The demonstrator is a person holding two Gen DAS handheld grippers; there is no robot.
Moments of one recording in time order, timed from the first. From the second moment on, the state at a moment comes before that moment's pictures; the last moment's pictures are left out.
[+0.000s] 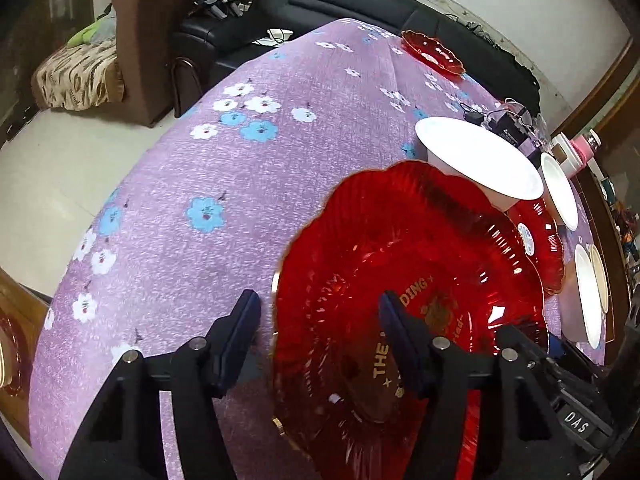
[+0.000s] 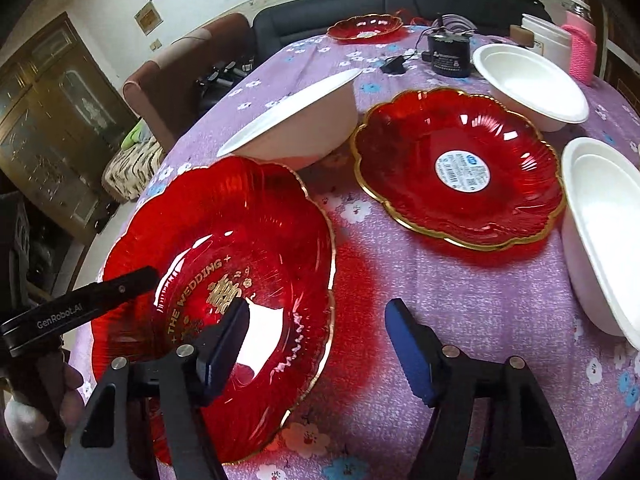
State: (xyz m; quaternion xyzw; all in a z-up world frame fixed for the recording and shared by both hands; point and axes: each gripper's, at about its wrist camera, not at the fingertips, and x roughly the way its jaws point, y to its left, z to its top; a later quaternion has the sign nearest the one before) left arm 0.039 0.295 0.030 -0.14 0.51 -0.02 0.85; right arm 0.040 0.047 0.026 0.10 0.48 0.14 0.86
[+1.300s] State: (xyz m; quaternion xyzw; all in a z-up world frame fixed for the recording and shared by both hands) left arm -0.002 0.330 0.039 -0.15 0.49 0.03 0.86; right arm 0.015 0.090 0.024 0.08 0.47 0.19 0.86
